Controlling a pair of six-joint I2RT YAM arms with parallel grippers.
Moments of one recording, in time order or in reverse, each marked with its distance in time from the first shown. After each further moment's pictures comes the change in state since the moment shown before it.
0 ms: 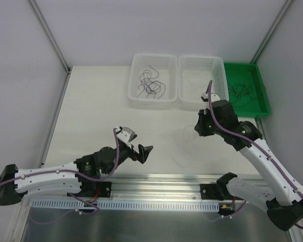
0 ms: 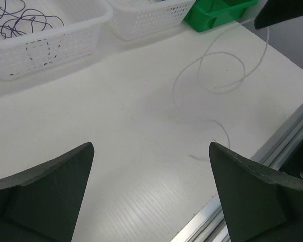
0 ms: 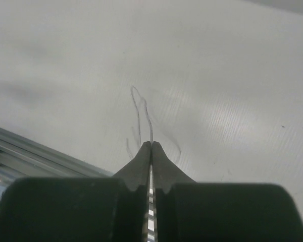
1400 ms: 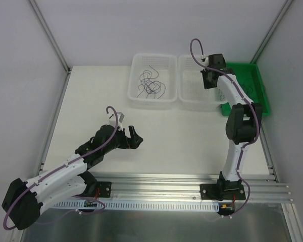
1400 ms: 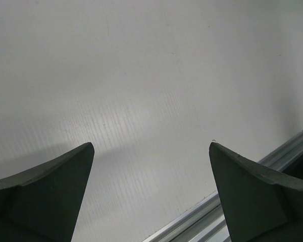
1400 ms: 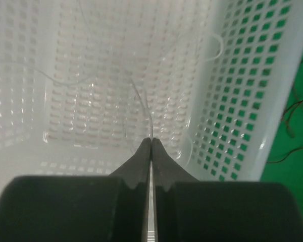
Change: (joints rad) left arm 0.583 0.147 0.039 -0.261 0.526 -0.368; right arm -0.439 1.095 0.842 0.218 0.089 -0.457
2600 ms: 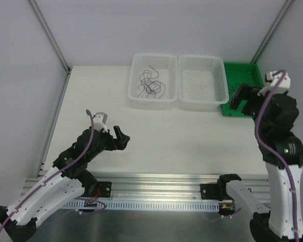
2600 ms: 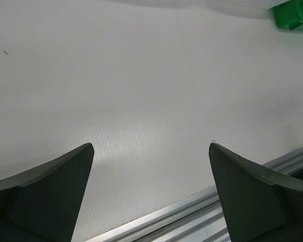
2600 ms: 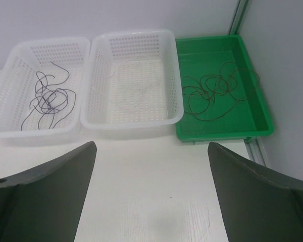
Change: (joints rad) left arm 0.000 -0.312 0.122 -0.404 -0.142 0.014; right arm 0.000 -1.145 -0.451 -0.121 0.065 0.236
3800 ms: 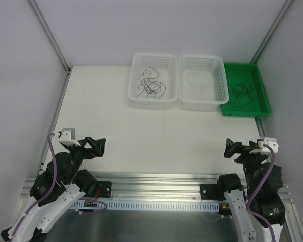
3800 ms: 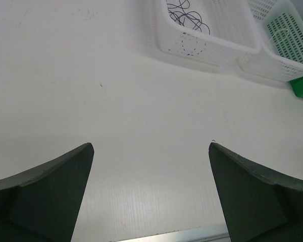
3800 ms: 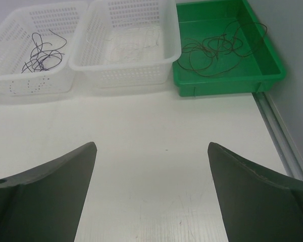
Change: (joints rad) left arm 0.000 -0.521 0.034 -0.313 -0.313 0.092; right arm 0.039 -0.884 -0.663 -0.084 0.014 0.014
